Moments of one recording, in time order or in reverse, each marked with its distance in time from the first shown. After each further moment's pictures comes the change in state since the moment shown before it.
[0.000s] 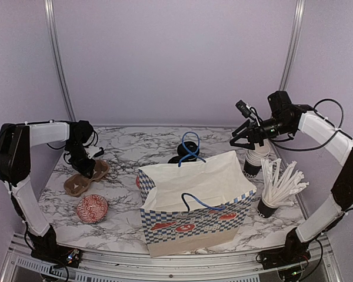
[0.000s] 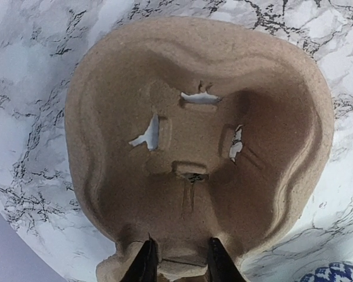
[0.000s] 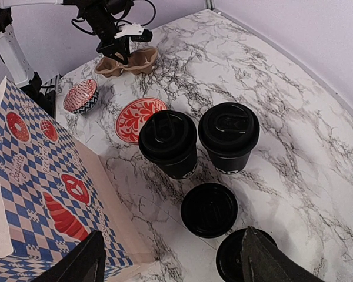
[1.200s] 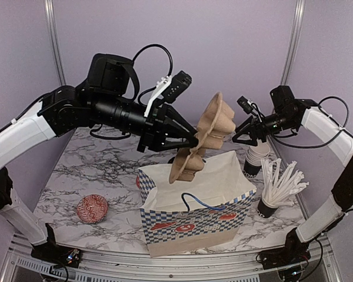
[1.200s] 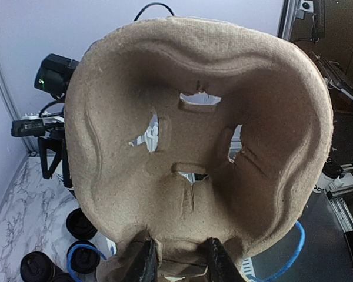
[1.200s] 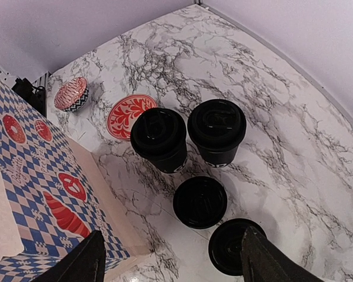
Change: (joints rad) left arm -0.896 -0.288 0.533 0.328 0.595 -0.220; right arm 0.000 -0.007 0.076 -0.082 0.066 0.001
